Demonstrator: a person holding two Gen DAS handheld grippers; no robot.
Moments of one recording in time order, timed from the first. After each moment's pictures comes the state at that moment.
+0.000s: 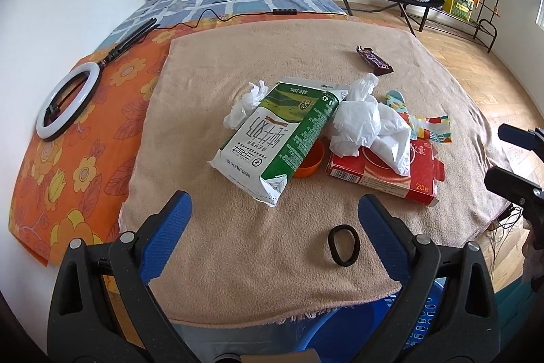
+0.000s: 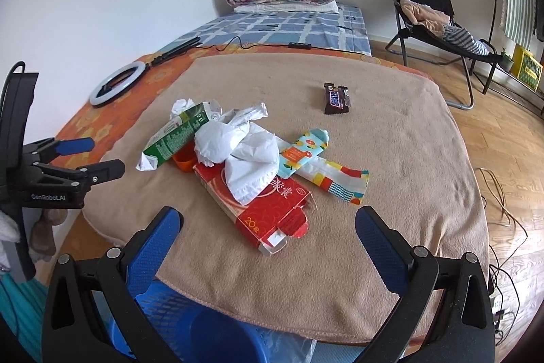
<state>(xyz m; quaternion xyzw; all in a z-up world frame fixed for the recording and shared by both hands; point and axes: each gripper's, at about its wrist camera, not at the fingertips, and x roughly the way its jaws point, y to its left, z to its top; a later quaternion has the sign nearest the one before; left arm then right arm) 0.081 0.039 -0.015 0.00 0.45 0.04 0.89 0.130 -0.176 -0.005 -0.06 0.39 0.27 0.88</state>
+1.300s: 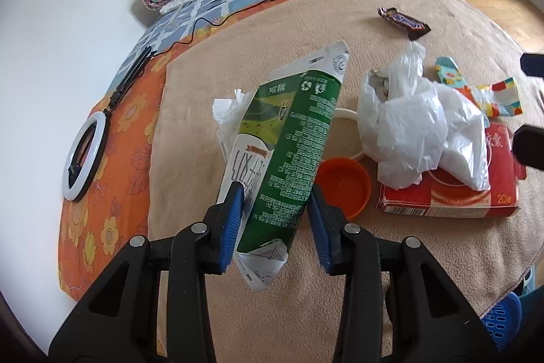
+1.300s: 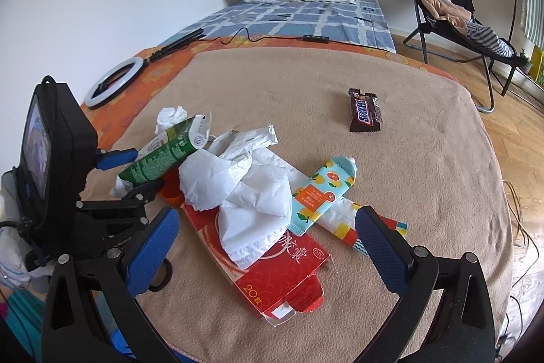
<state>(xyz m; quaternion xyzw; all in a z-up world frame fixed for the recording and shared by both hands) 0.158 0.024 -0.052 0.14 0.46 0.08 0.87 0.193 -0.137 -0.025 -0.06 0.41 0.29 0.86</state>
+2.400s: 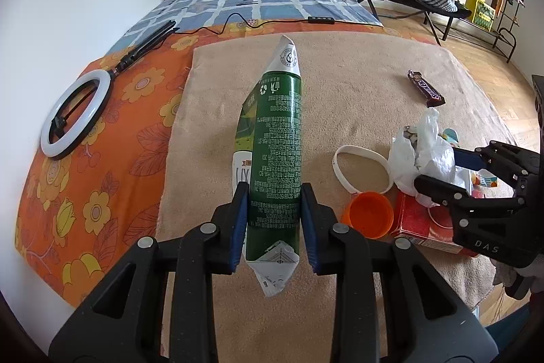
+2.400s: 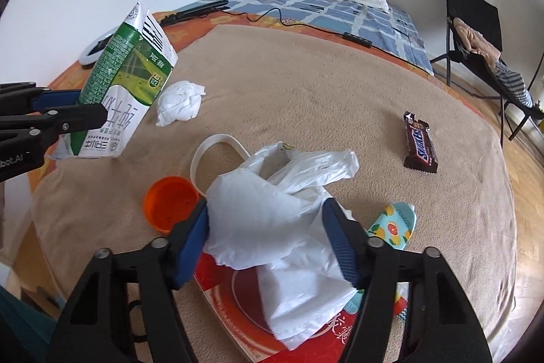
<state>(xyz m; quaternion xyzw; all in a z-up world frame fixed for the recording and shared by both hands) 0.149 0.094 -0.017 -0.01 0.44 0.08 0.89 0.213 -0.063 -0.056 -0.13 0.41 0.31 0.85</state>
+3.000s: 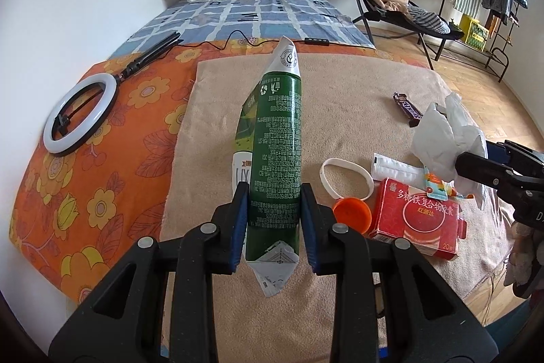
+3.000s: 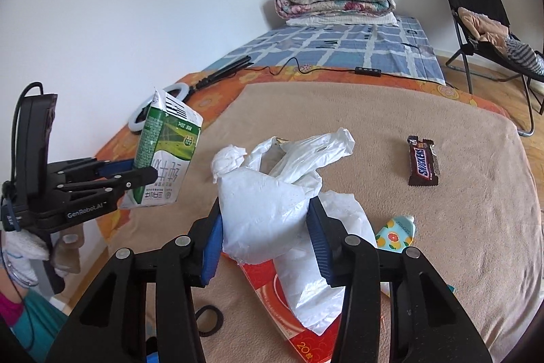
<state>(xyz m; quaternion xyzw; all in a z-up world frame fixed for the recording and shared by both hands) 0.122 0.097 0.013 -0.04 0.41 0.06 0.91 0.202 -0.104 0.004 -0.01 0.36 0.38 0.85</state>
